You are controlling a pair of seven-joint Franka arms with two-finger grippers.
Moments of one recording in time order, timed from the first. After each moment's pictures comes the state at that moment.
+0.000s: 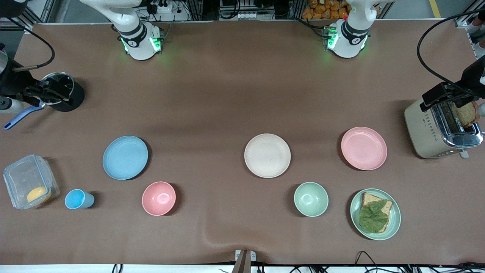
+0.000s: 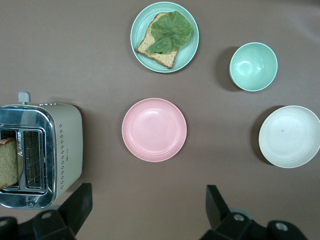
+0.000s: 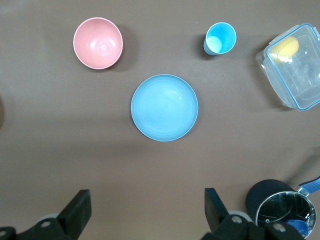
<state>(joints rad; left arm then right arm) 0.11 0.05 -0.15 -1.47 0.00 1.57 -0.16 -0.07 0.02 0.10 -1.54 0.02 1.54 0.02</state>
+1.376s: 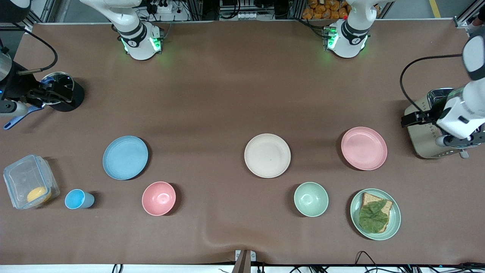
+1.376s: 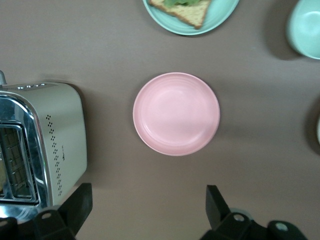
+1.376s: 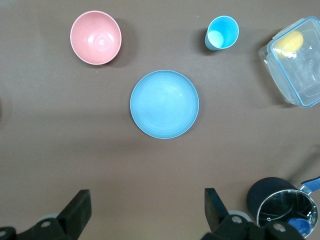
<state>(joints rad) 0.13 0.15 -0.15 -1.71 0.08 1.73 -0.14 -0.07 0.03 0.10 -1.56 0.02 1.54 0.02</state>
